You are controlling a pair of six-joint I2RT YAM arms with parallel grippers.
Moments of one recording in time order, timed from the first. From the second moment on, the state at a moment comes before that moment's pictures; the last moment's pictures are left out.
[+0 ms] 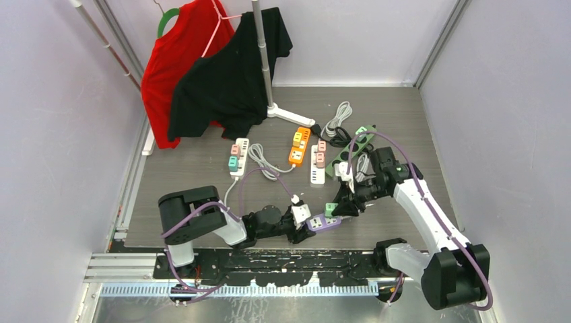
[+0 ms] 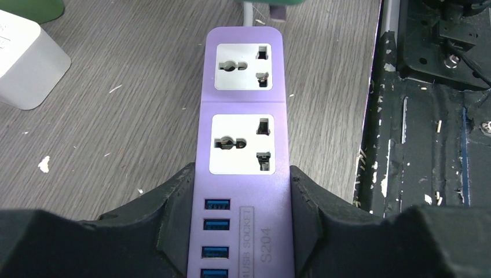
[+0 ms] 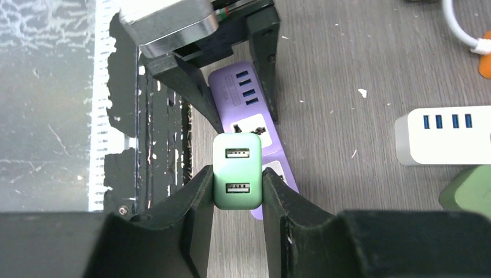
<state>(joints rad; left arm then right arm) -1.21 1.82 0.45 1.08 0.08 -0.02 0.18 1.07 0.78 -1.06 -1.02 -1.15</state>
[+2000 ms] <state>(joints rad) -1.18 1.32 0.30 0.60 -0.01 -0.38 -0.39 1.26 0.79 -0.34 -0.11 0.33</state>
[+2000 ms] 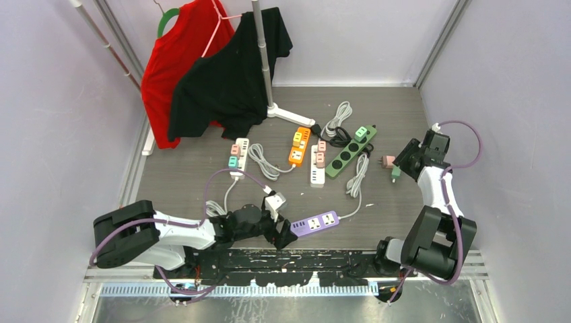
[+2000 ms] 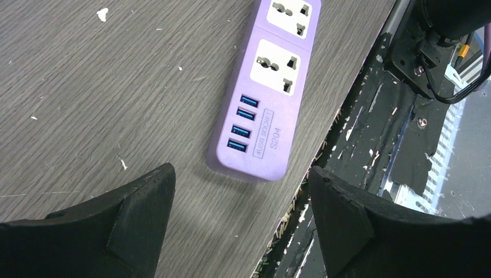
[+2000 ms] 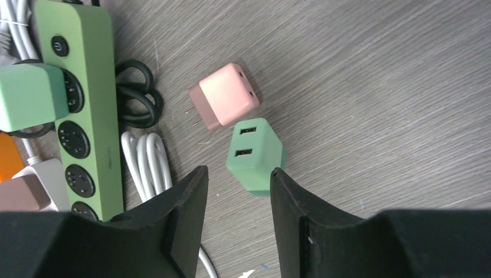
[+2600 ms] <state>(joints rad) -1.18 1.30 0.29 0.60 -0.02 -0.38 -0.39 1.30 0.79 -0.35 -0.12 0.35</state>
